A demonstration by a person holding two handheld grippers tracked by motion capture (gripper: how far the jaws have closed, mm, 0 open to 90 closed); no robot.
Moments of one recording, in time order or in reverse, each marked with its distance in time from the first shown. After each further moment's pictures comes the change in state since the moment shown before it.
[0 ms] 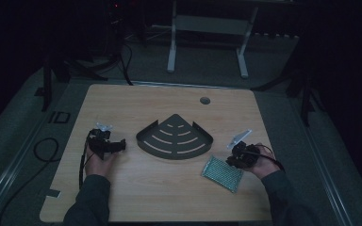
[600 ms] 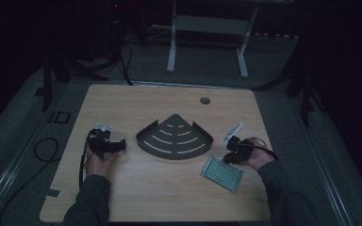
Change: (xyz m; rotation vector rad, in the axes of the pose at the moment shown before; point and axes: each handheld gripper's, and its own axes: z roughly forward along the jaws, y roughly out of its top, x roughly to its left) left arm 0.000 0.000 0.000 -0.001 0.000 0.000; right arm -0.016 0.020 0.014 0.082 0.094 -0.030
